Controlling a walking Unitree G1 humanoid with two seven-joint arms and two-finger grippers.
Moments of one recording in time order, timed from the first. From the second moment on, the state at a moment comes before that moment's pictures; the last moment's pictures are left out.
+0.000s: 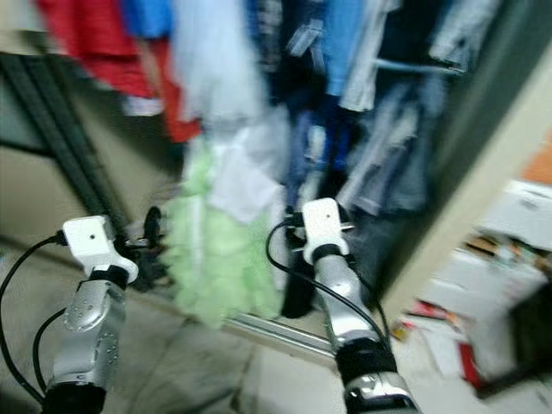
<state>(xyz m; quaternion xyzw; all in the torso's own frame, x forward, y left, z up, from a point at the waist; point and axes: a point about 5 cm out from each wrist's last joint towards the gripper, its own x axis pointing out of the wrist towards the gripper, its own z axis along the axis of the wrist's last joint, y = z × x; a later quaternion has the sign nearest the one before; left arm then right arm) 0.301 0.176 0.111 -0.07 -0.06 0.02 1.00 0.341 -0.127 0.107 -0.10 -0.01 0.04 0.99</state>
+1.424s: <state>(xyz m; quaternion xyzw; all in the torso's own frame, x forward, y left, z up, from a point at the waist) 0.295 0.149 0.124 -0.09 -0.05 -0.04 0.99 0.320 -0.138 0.116 -0.10 0.00 -0.01 1.00</state>
